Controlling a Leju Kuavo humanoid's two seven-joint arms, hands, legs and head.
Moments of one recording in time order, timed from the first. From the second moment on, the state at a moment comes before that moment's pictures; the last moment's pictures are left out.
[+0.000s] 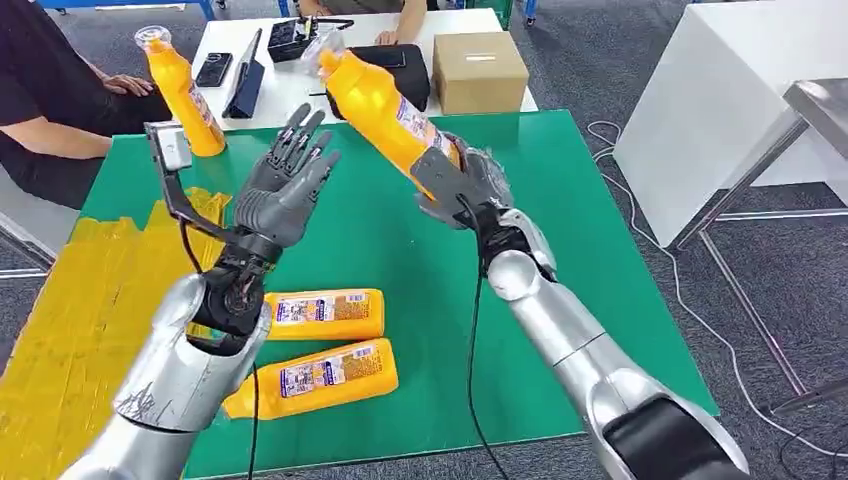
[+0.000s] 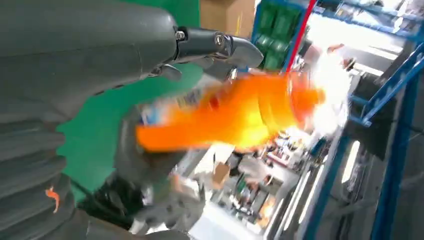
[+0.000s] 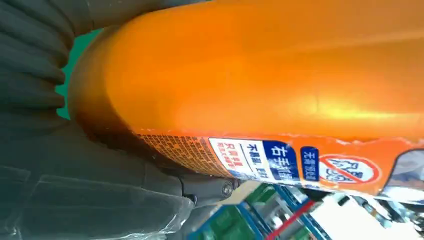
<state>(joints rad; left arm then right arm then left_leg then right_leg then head) -0.64 -0.13 -0.52 -1.39 0.79 0.19 0.07 -0.69 0.00 0.52 -1.11 0.41 -0.23 0.16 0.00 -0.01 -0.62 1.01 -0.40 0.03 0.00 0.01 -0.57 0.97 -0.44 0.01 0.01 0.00</state>
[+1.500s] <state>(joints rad) -0.99 -0.23 -0.65 -0.75 0.61 0.50 -0.04 -0.83 0.18 0.76 -0.96 0.59 -0.23 0.25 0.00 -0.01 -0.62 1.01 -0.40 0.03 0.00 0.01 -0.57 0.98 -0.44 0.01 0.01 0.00</state>
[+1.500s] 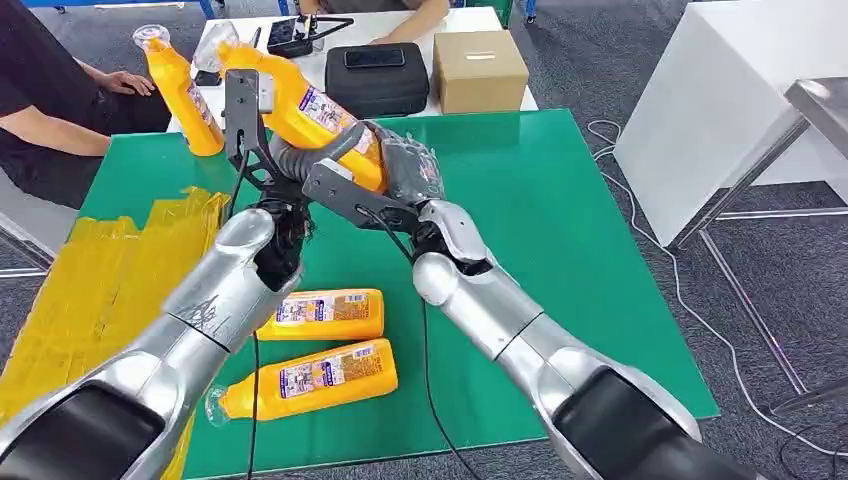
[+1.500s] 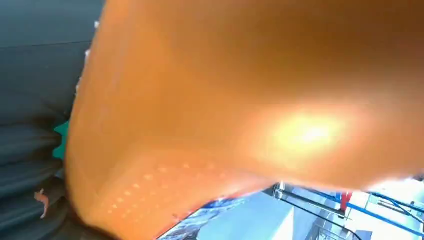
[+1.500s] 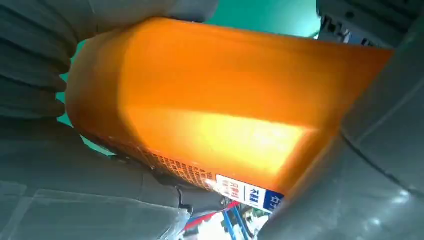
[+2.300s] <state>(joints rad) -0.97 -0.20 -0.62 -0.73 0.73 0.54 -0.12 -0.88 0.19 0.88 -0.87 0.35 -0.22 0.26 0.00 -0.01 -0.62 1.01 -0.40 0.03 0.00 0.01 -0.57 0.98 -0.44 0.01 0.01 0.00</state>
